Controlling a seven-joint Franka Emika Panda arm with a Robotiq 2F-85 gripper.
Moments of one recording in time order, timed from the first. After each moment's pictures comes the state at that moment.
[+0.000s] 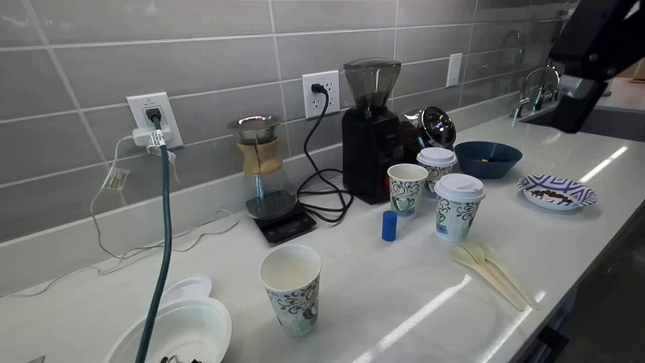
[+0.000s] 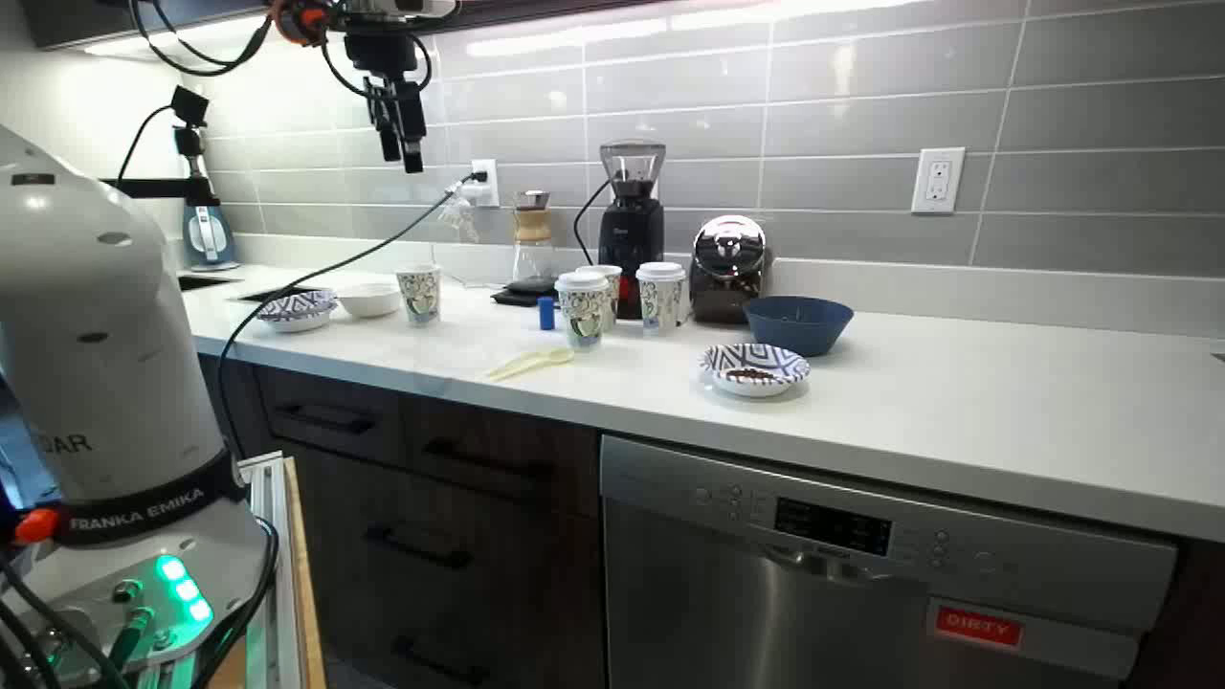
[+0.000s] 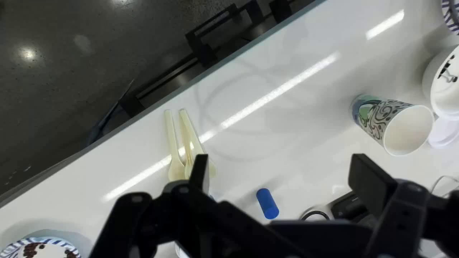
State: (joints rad) arm 0.21 -0.79 0.21 -2.48 0.28 1.83 0.27
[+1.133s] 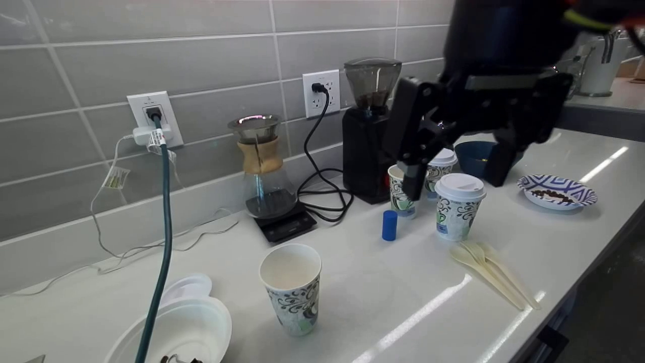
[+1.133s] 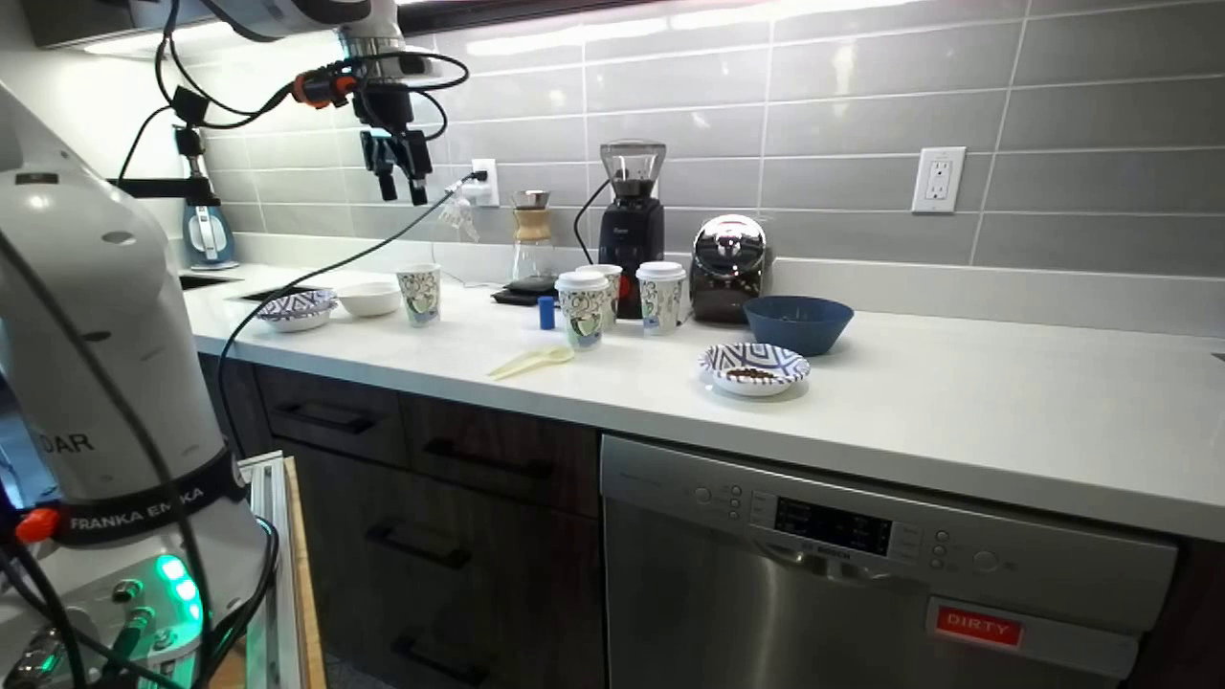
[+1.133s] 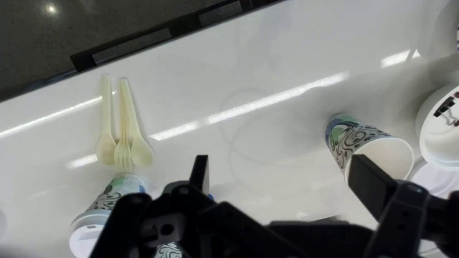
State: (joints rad) arm 0.22 -0.51 0.47 -2.38 0.24 2.02 0.30
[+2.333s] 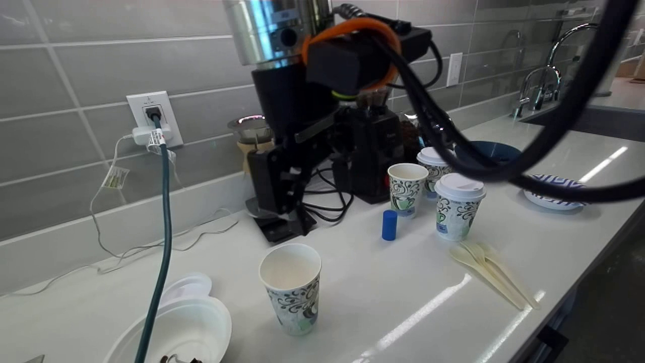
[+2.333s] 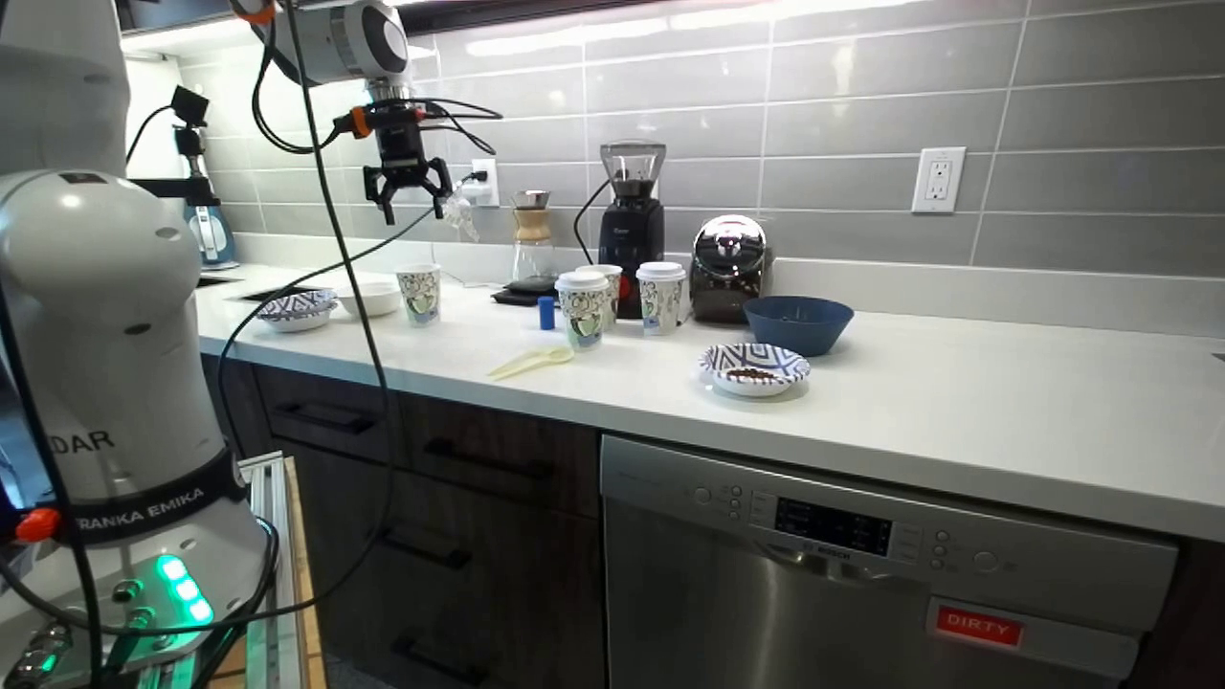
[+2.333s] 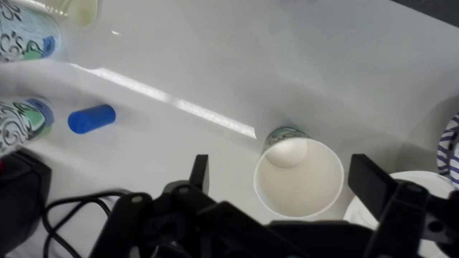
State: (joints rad) arm 0.43 0.10 0.51 -1.88 -0.18 1.88 0.05
